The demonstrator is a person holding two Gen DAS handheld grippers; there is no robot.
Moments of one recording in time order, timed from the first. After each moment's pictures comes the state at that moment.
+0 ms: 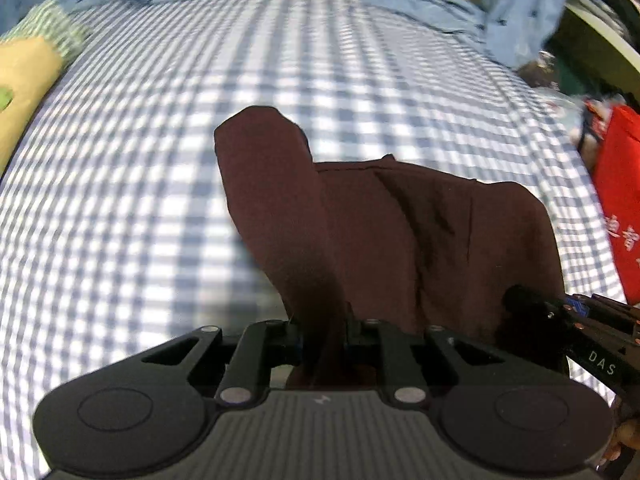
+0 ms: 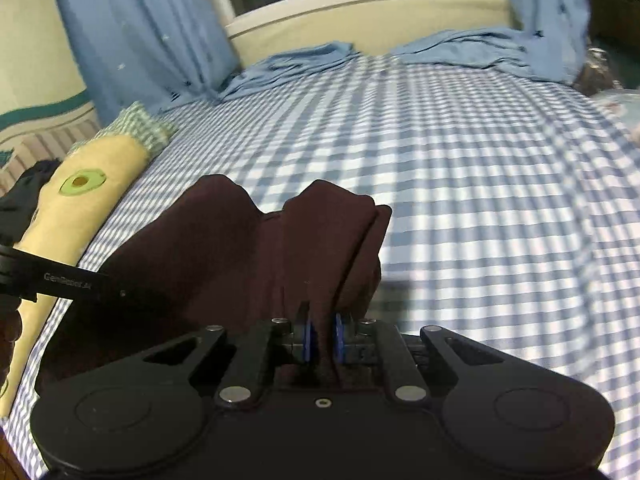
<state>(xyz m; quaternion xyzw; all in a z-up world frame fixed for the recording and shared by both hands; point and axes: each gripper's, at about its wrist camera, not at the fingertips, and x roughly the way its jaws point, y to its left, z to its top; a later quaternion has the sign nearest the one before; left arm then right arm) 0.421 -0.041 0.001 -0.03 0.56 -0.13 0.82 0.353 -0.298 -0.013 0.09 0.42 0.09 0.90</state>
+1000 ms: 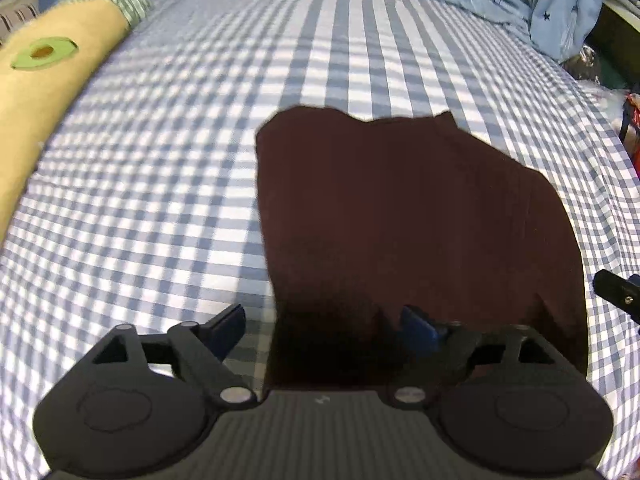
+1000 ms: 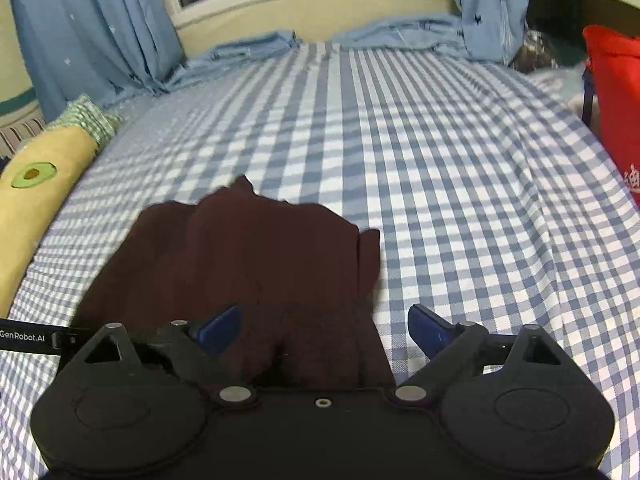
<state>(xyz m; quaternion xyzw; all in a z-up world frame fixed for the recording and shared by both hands) 0.348 -0.001 -0.023 -0.01 0.55 -0.07 0.83 0.293 -0.278 -0.015 0.08 0.43 -0.02 0.90</state>
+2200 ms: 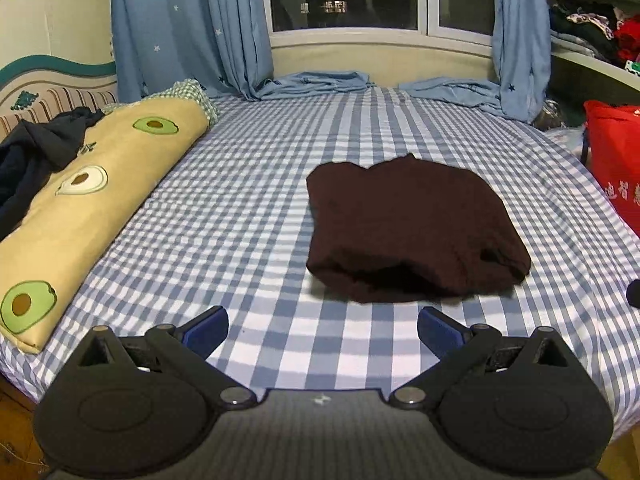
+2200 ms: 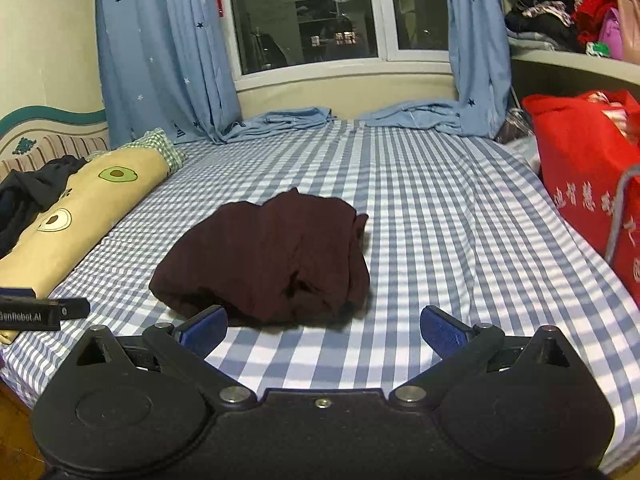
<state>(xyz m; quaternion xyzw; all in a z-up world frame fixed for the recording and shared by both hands) 0.058 0.008 0.040 0.02 0.38 -0.02 0.93 0.013 -0.277 0.044 0.05 0.31 0.02 0.95</state>
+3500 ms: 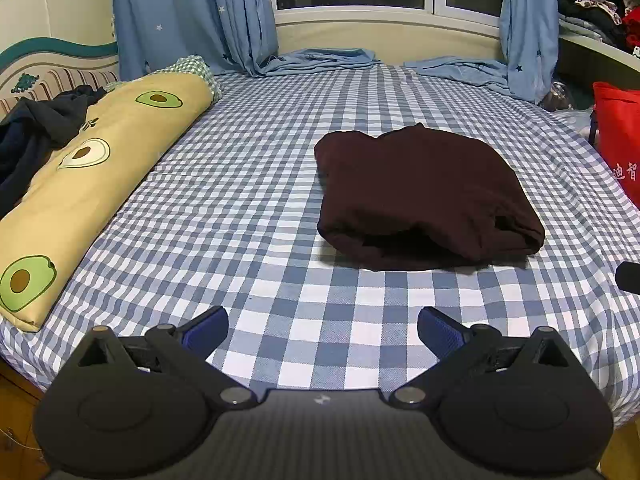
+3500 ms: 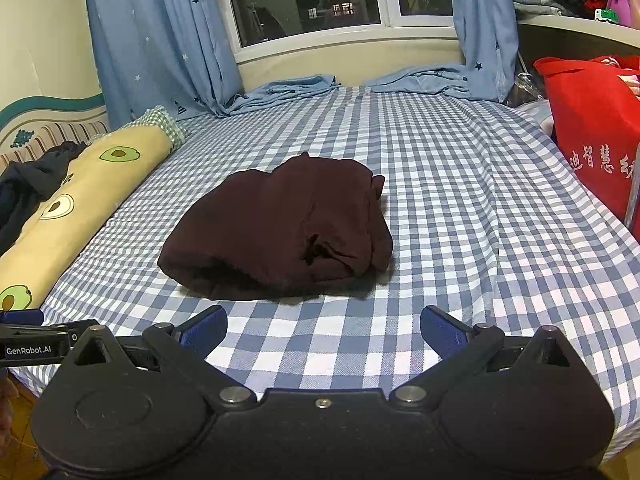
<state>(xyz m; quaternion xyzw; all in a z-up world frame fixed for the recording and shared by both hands) 0.056 0.020 0.018 0.02 0.40 -0.01 0.92 0.028 -0.257 0.025 0.06 0.36 0.03 0.93</state>
